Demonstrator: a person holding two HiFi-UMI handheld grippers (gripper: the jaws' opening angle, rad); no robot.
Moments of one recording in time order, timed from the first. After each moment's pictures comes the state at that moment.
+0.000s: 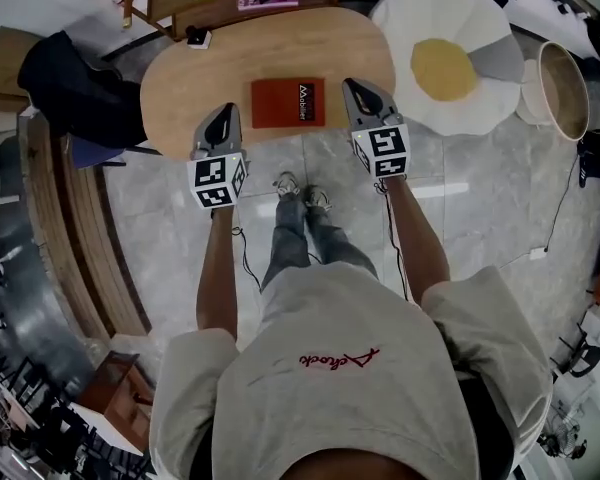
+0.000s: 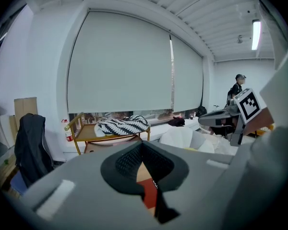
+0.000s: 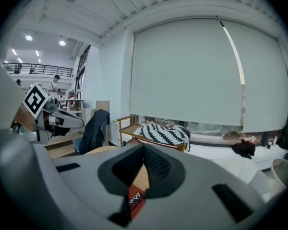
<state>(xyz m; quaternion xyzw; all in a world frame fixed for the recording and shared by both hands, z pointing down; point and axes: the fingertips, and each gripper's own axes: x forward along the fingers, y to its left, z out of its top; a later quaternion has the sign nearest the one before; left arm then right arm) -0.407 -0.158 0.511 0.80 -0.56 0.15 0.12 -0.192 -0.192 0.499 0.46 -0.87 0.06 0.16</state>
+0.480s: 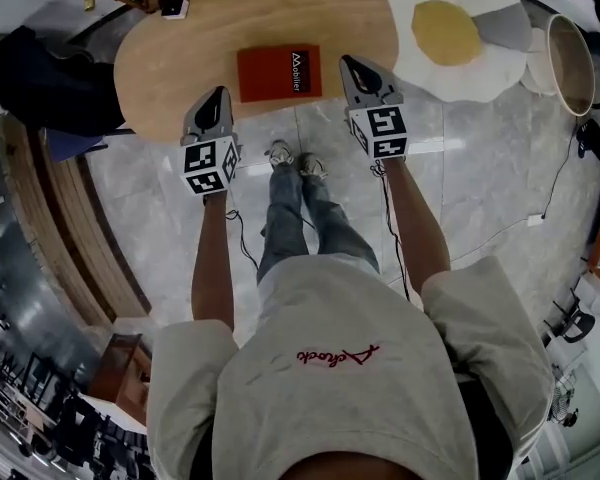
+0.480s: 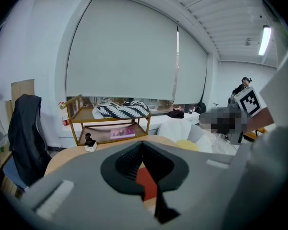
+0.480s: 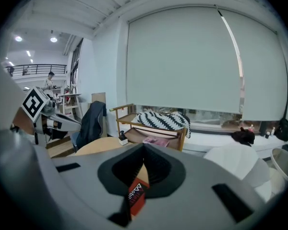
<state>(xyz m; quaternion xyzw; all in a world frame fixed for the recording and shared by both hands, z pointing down) -0.420 -0.172 0.597 0.80 -0.55 0.18 0.19 -0.199 -0.208 0.572 0.47 -0.86 0.10 0.20</state>
